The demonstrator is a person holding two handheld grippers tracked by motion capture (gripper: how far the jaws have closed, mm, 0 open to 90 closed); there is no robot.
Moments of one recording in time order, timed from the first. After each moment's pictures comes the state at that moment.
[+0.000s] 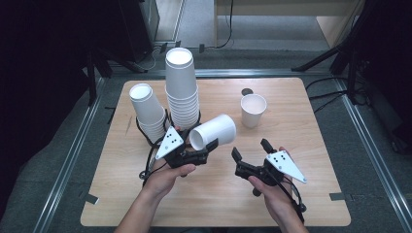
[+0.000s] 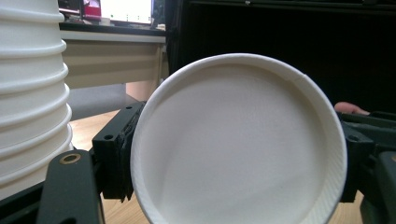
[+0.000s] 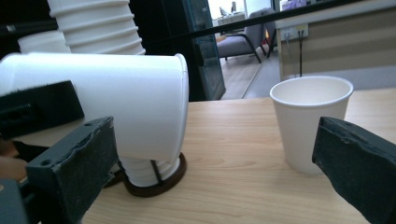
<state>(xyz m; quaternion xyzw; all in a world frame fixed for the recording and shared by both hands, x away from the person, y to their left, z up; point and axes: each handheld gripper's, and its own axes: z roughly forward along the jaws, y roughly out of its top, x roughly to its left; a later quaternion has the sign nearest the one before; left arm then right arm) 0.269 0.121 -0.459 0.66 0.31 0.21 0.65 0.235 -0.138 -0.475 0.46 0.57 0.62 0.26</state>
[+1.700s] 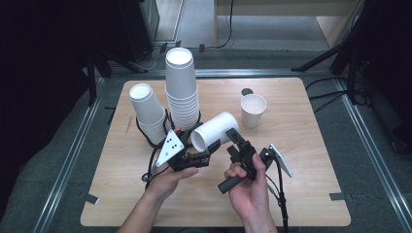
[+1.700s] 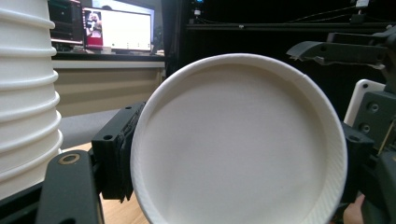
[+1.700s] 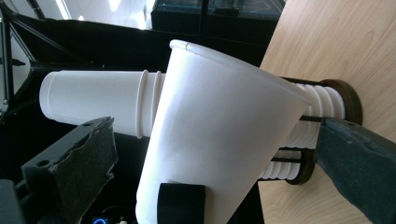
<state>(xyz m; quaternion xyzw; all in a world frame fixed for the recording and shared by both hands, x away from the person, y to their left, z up) 0.262 0.115 -0.462 0.63 0.28 0.24 0.68 0.248 -0.103 -0.461 0.67 0.25 0.67 -0.21</state>
